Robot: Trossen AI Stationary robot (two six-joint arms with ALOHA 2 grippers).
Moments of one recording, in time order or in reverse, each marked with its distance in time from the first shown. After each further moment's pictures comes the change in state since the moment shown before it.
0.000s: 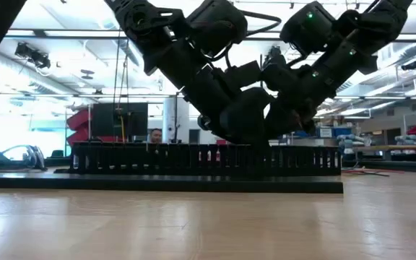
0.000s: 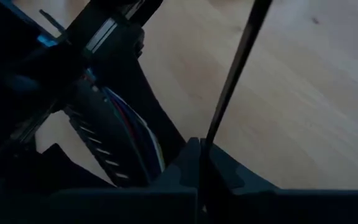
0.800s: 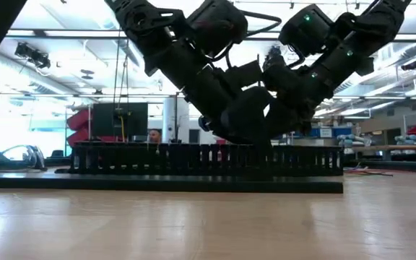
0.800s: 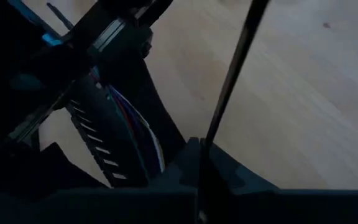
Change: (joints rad) left arm 0.003 0.000 0.000 0.006 0.003 -0.007; right arm -0.019 -0.004 0.001 -0.001 -0.058 -0.061
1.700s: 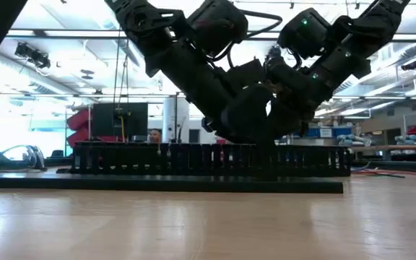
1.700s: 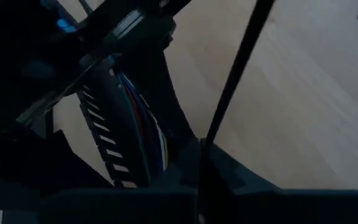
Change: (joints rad) left arm 0.007 0.001 0.000 0.012 0.046 0.015; right arm -0.020 0.001 0.000 -0.008 -0.097 -0.060
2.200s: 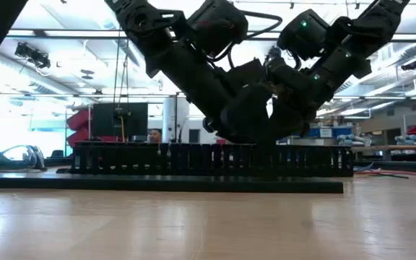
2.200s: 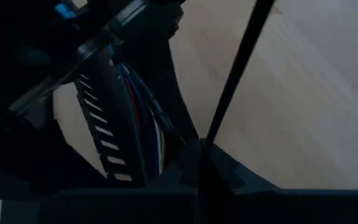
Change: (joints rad) left arm 0.001 0.000 0.000 0.003 0.026 0.008; right arm -0.002 0.000 0.001 -0.031 -0.035 -0.040
